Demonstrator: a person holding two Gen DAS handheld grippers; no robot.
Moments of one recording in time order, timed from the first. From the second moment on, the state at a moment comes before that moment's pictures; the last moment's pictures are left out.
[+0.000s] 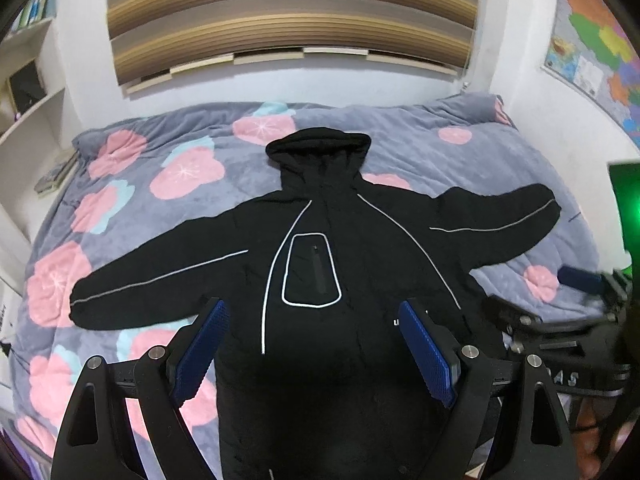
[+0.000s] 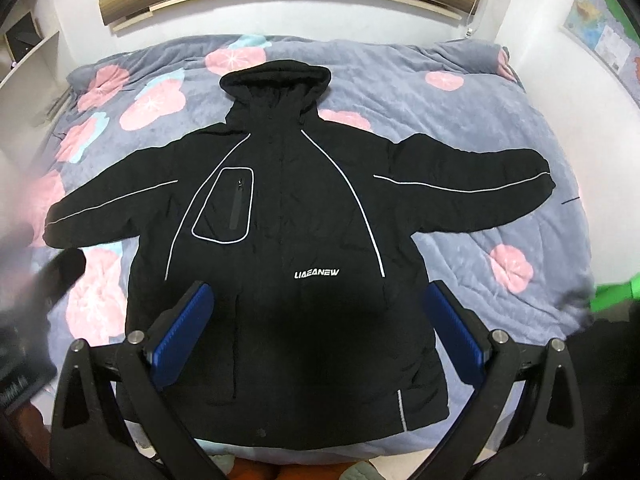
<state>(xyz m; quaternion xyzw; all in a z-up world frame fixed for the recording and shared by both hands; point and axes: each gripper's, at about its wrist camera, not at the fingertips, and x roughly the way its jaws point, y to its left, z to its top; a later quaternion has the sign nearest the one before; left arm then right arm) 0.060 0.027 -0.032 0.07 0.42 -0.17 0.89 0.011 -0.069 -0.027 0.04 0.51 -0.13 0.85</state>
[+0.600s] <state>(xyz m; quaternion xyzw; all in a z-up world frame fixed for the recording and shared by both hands) 0.064 -0.032 -0.043 0.04 0.45 -0.12 0.89 0.025 -0.176 -0.026 0.05 0.49 -0.12 0.86</state>
